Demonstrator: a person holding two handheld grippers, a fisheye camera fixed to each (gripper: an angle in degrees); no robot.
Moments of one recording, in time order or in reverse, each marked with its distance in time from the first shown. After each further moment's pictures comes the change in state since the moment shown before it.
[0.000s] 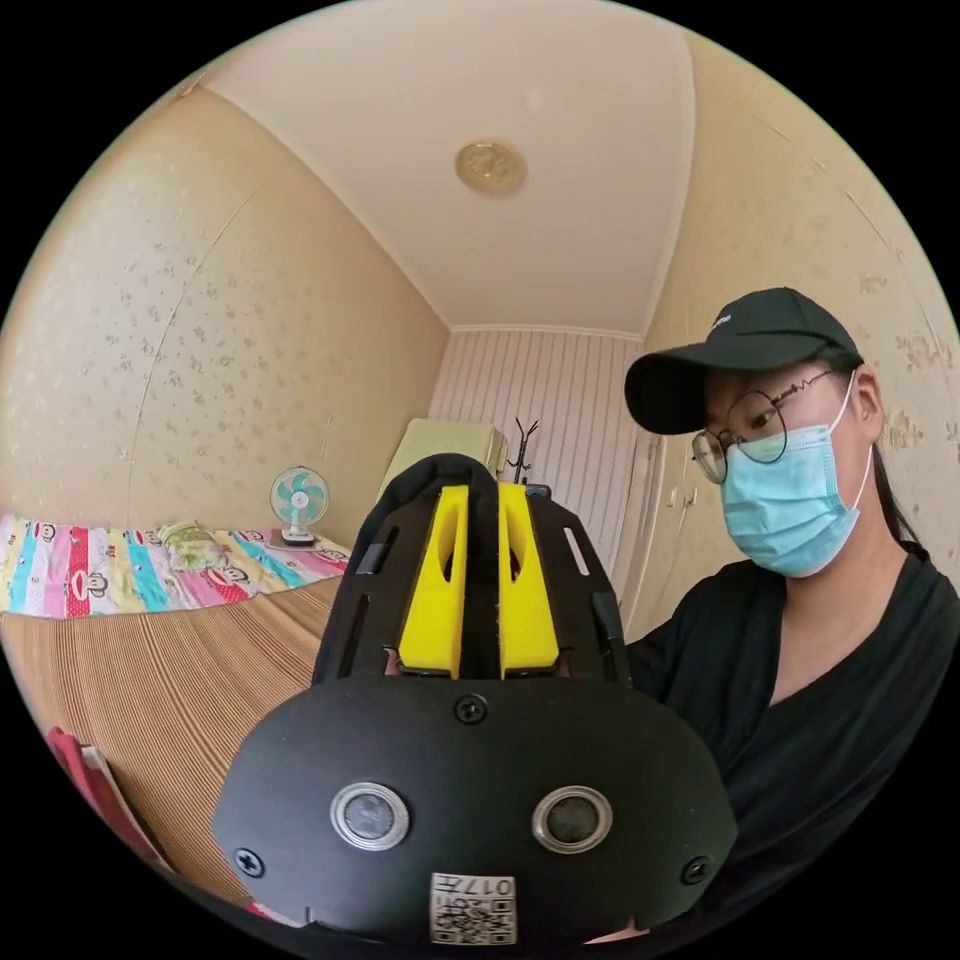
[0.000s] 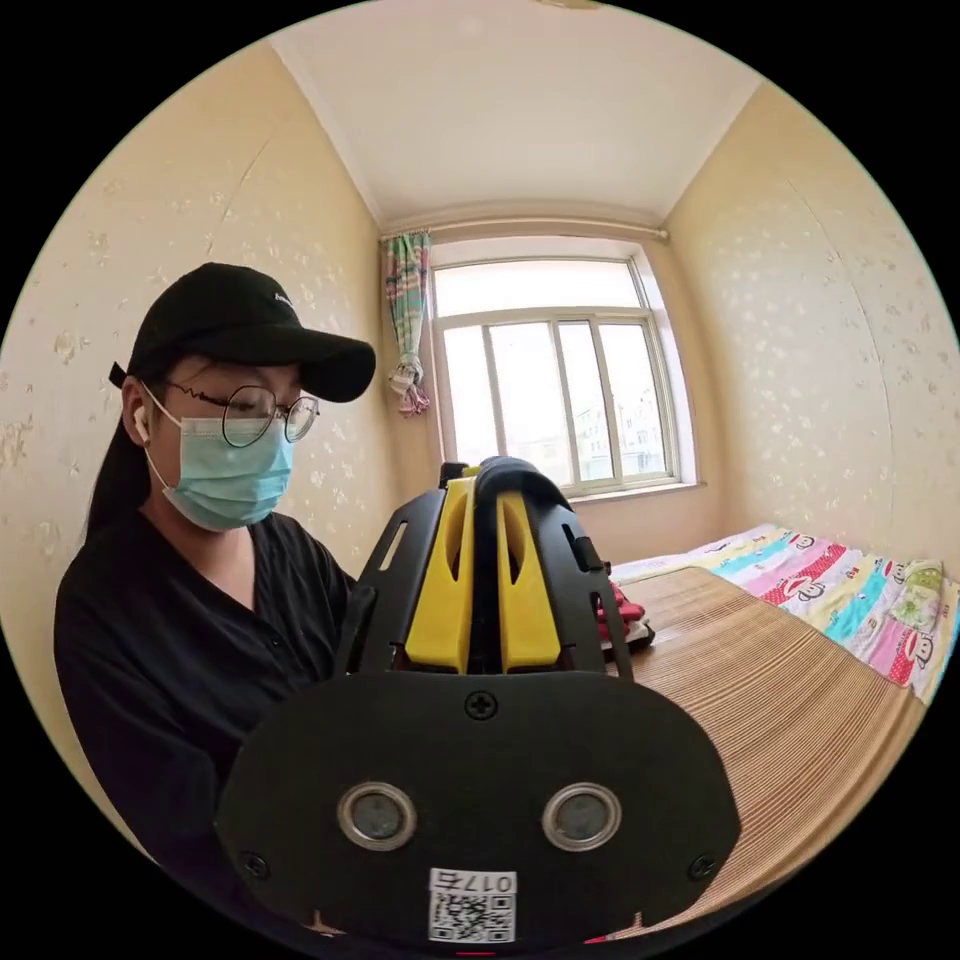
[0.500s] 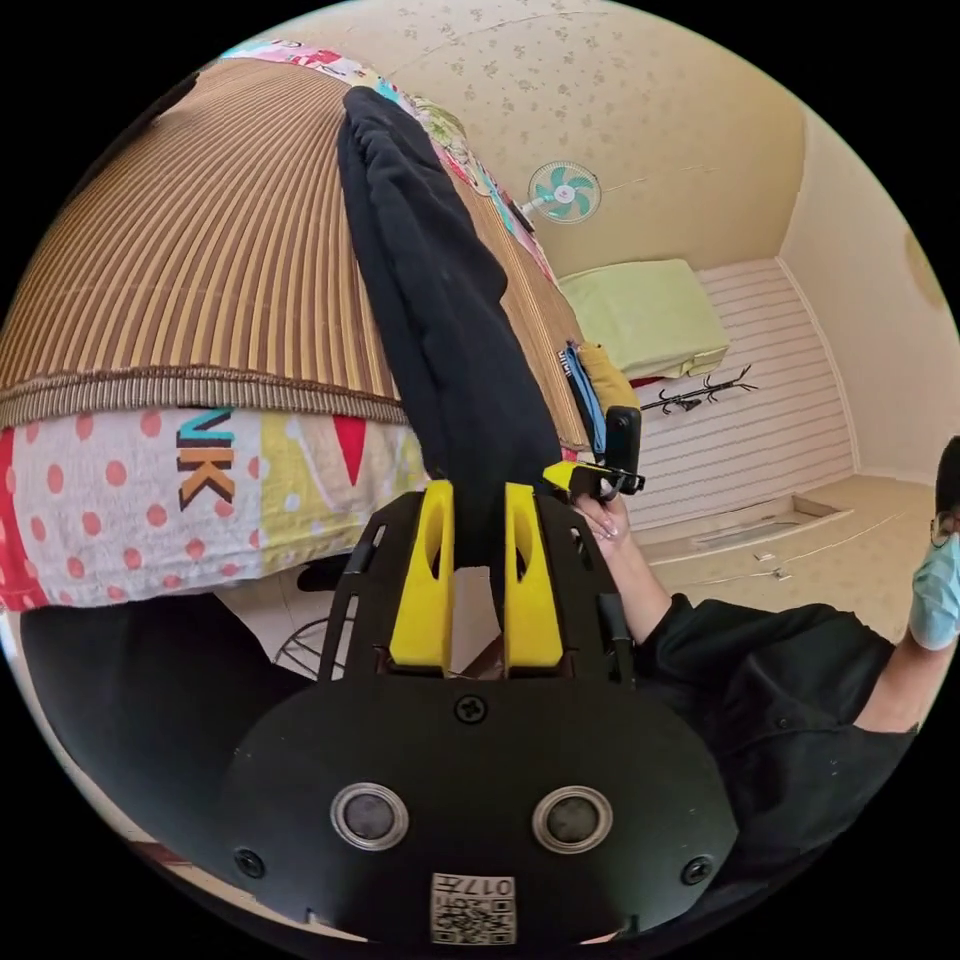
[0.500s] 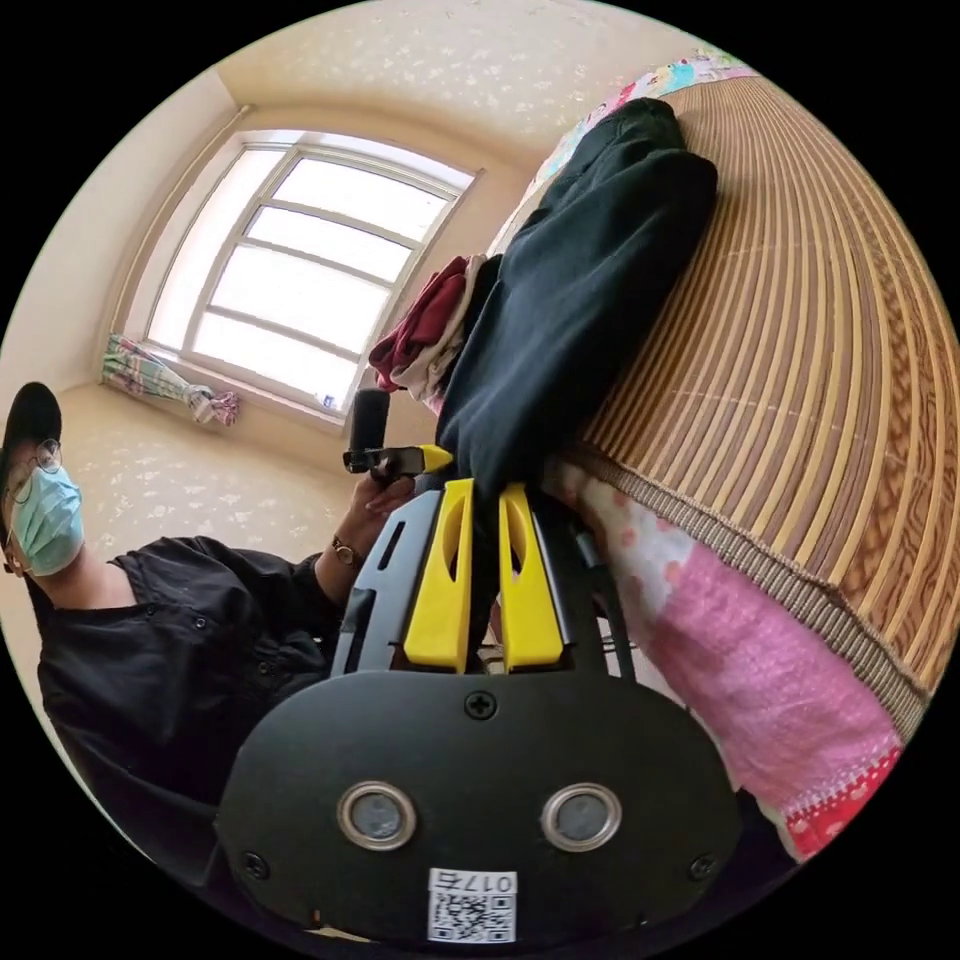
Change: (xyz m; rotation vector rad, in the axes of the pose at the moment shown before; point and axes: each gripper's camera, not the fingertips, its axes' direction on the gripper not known) left arm -0.194 0.360 0.016 -0.602 -0.178 -0.931; right arm 0.181 0.388 0.102 -0.377 -0.015 0.923
